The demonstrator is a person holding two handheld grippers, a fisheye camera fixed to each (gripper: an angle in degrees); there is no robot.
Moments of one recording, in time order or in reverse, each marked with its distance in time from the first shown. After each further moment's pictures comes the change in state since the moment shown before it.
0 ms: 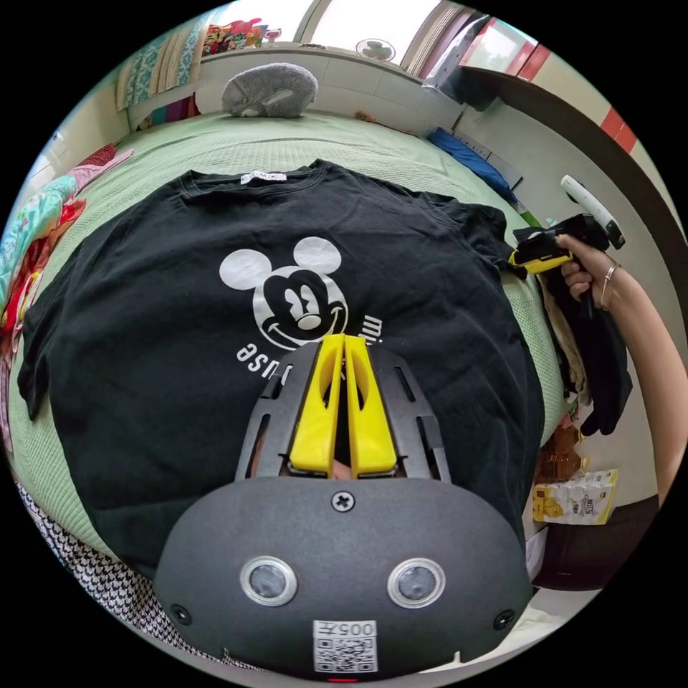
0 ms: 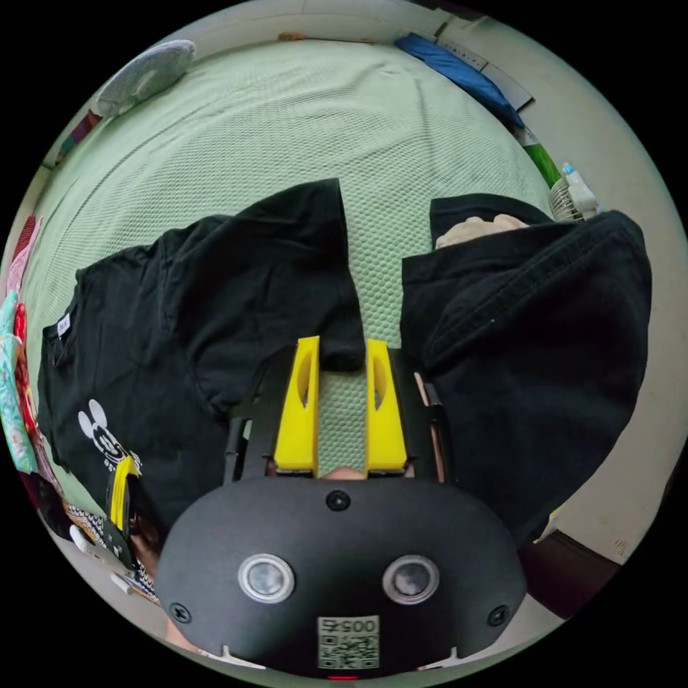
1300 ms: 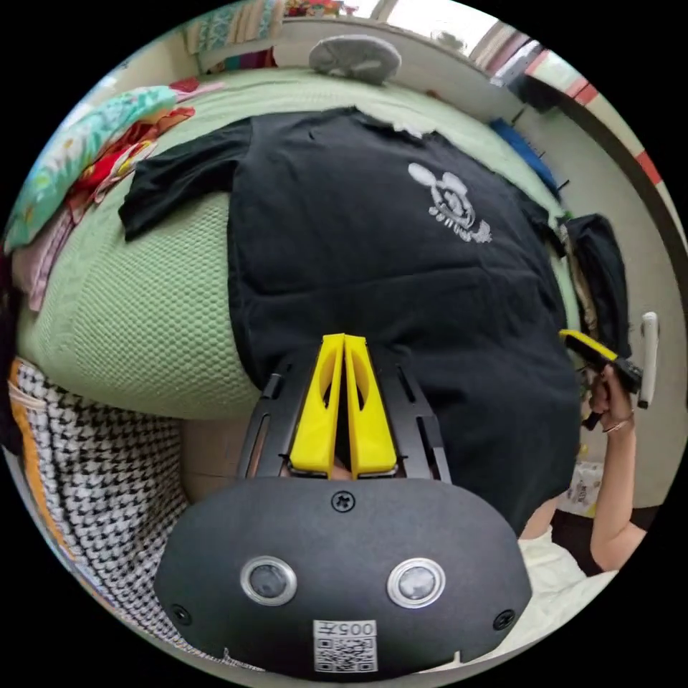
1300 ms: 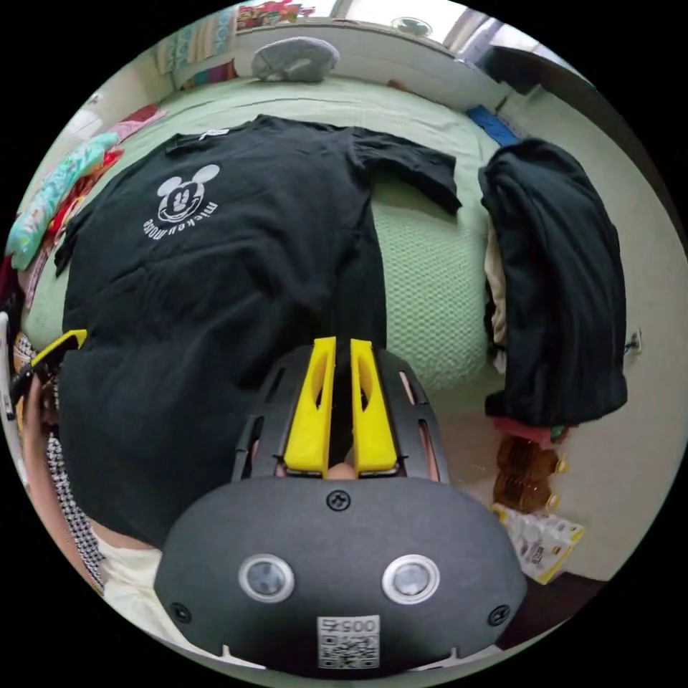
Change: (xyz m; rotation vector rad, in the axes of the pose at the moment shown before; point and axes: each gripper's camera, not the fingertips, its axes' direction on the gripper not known) left arm -0.147 0.146 -0.214 -0.126 -0.025 -0.205; right arm -0.079 0.425 0.047 0.207 -0.089 -0.232
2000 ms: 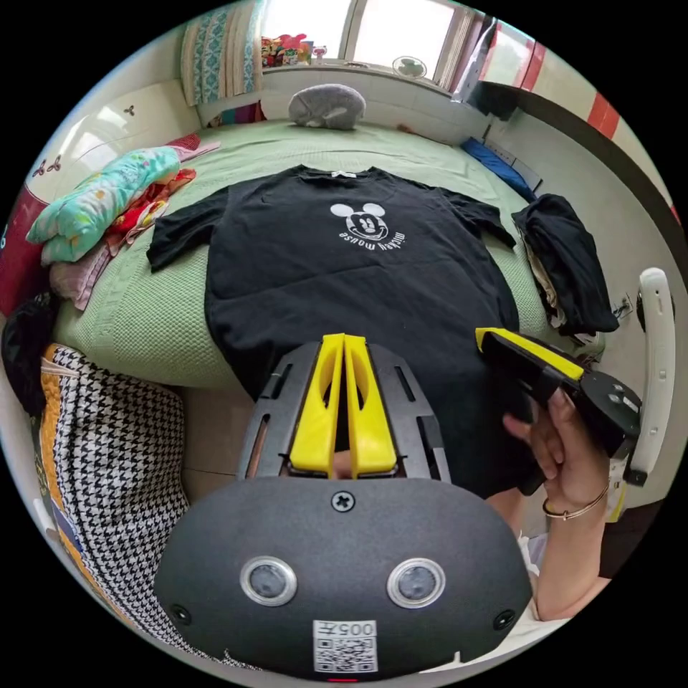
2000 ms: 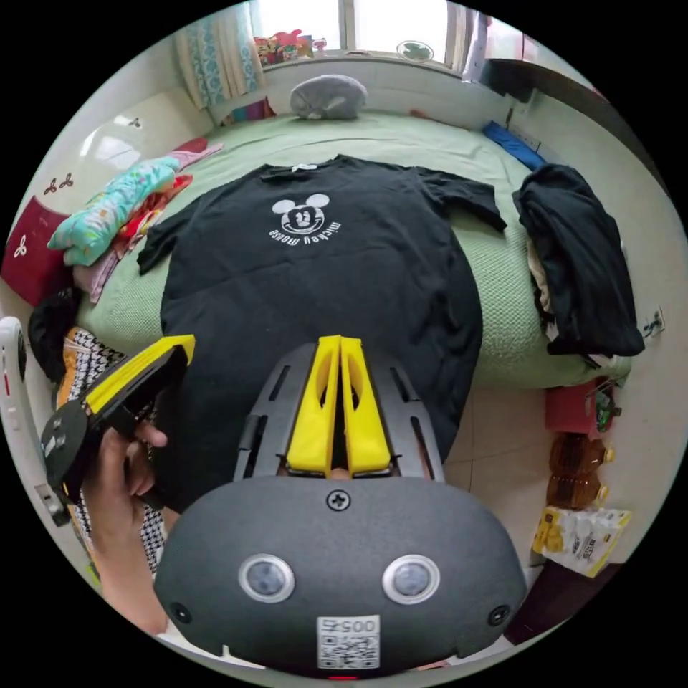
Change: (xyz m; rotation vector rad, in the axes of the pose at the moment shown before) left arm 0.156 0.081 -0.135 0.150 -0.152 0.108; right arm -0.140 0.155 -0.056 0.198 -0.124 -0.052
